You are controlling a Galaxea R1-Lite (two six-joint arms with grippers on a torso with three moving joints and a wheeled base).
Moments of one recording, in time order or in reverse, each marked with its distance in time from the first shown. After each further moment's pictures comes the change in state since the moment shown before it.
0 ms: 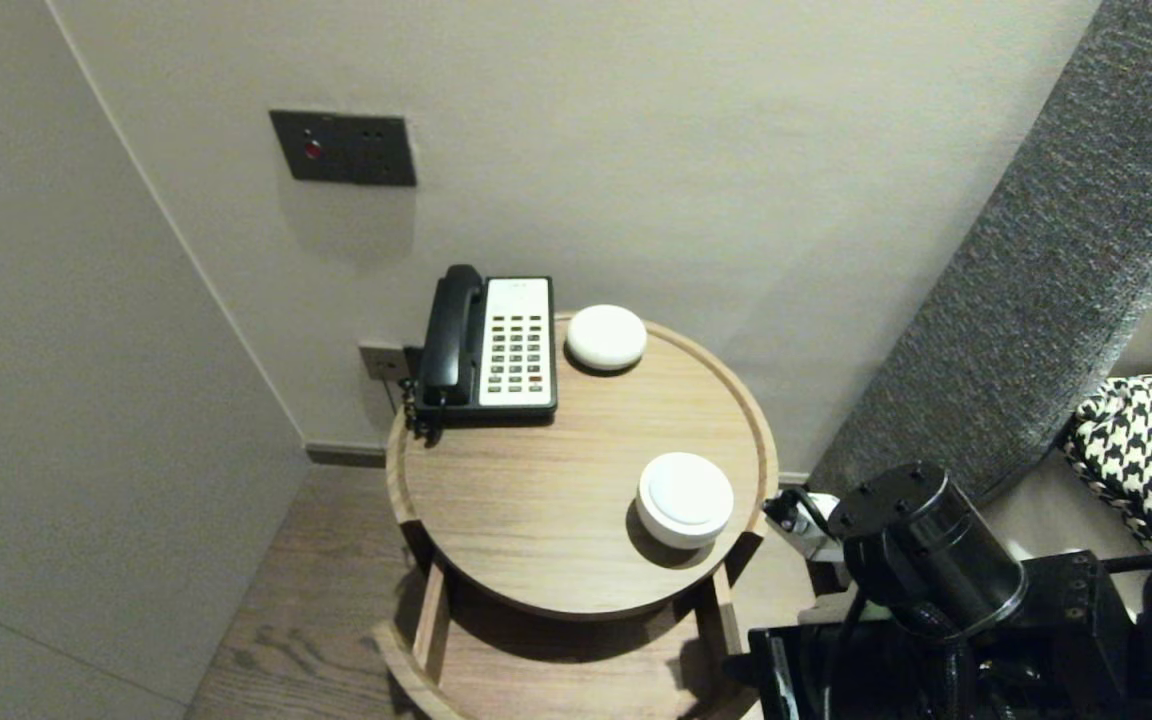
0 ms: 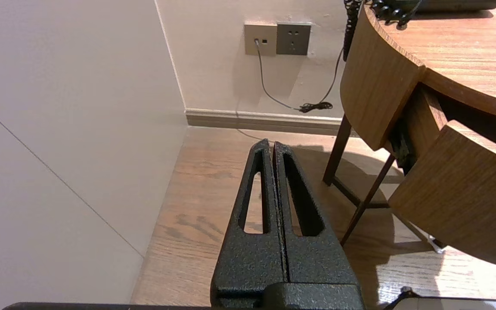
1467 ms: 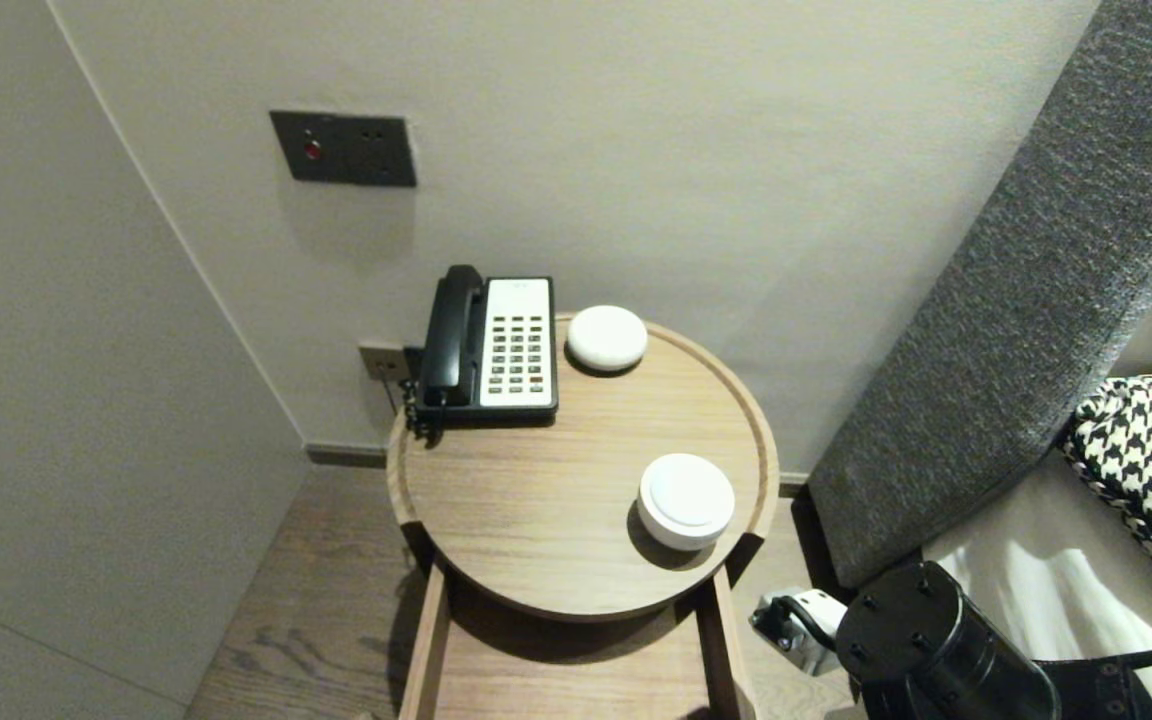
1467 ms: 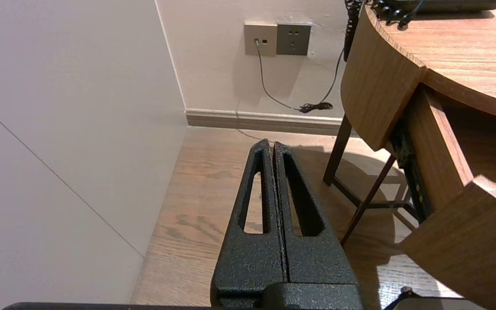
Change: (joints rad) left arm 0.000 0.000 0.000 0.000 -0.001 0.000; right arm 0.146 -0.038 0.117 0.002 0.066 0.001
